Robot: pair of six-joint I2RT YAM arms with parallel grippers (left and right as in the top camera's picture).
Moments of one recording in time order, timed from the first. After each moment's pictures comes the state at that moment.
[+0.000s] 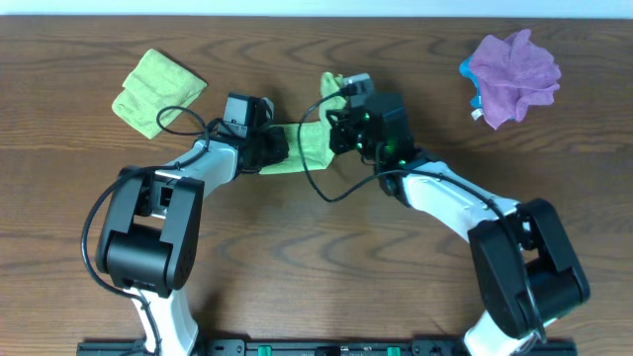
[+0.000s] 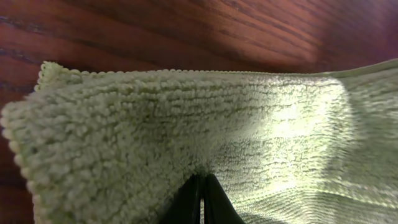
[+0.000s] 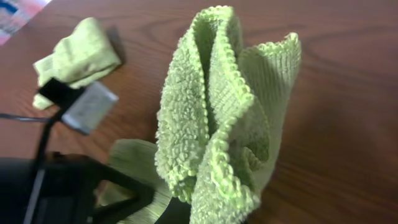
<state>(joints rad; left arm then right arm) -0.25 1.98 1.09 -0.12 0.39 -0.51 0.46 1.82 1.01 0.30 -0.19 0.26</state>
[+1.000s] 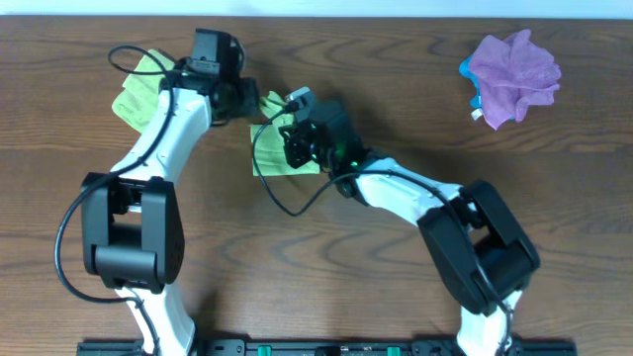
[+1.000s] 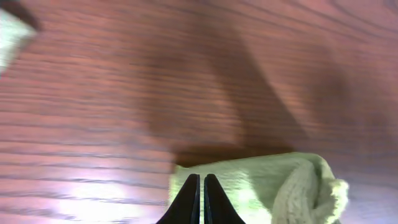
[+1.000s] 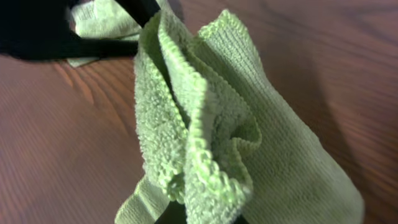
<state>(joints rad) -0.13 1.98 1.53 -0.61 0.18 -0.26 0.63 2.01 1.17 0.26 -0.18 0.22</state>
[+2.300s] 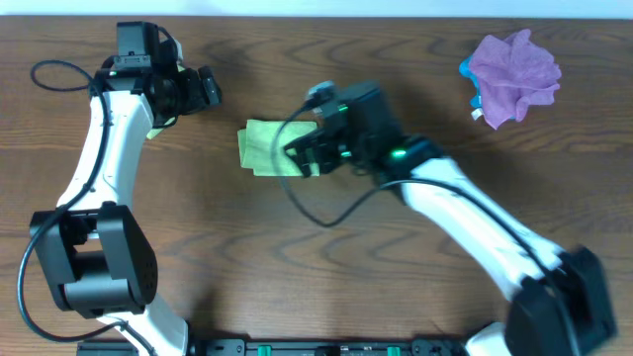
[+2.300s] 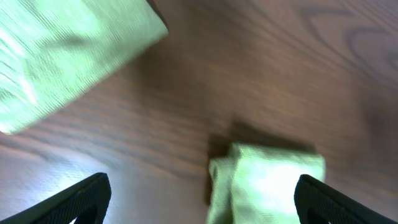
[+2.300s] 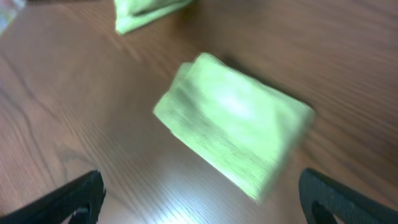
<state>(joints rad) 0.07 1.85 1.54 -0.77 0.27 -0.29 0.54 1.63 1.22 -0.37 -0.32 0.18</state>
